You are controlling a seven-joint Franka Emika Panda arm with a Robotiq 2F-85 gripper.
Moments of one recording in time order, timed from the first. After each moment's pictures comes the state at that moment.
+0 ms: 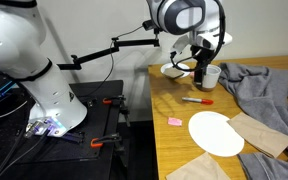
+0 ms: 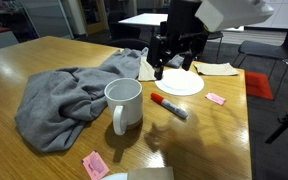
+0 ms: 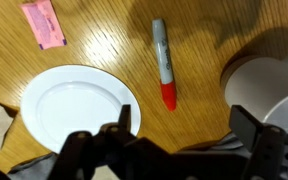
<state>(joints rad) 0.25 0.28 -0.14 -2.31 -0.06 2.76 0.70</state>
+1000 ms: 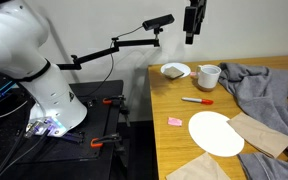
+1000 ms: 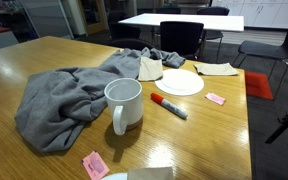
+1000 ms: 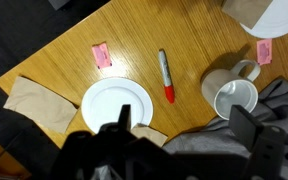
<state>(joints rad) 0.13 -0.14 0.00 -2.28 0.00 2.19 0.69</state>
